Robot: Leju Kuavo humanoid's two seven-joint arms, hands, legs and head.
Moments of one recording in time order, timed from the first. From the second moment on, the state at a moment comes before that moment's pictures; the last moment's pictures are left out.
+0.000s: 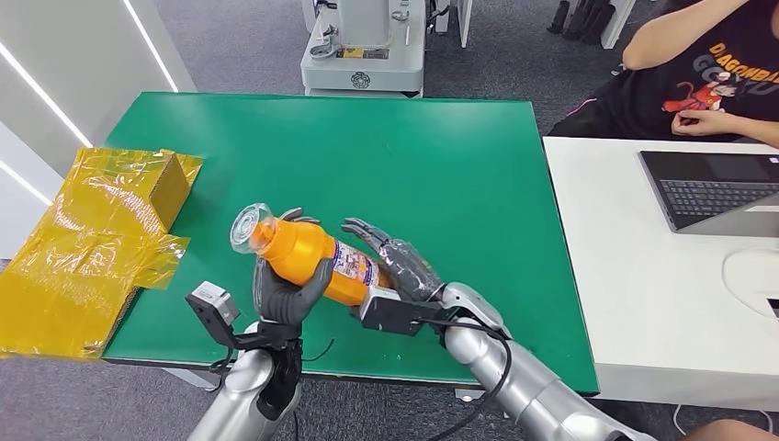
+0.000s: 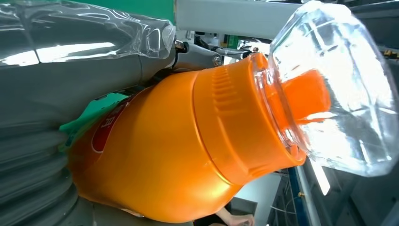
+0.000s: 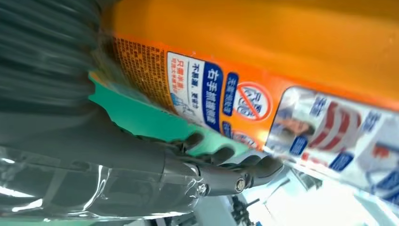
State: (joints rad) left arm -0.22 -0.12 -0.43 -1.27 0.25 0.09 -0.62; right arm -0.60 0.06 0.75 -0.83 0.40 -0.13 -0.53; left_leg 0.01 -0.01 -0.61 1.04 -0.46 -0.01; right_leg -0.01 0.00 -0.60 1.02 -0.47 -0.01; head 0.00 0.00
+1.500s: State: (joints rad) left arm -0.59 0.41 -0.33 -1.21 -0.73 0.13 -0.38; right arm -0.07 0.03 0.59 -1.62 0.19 -0.45 -0.57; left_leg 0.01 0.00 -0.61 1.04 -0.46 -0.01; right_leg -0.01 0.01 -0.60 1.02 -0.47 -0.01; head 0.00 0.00
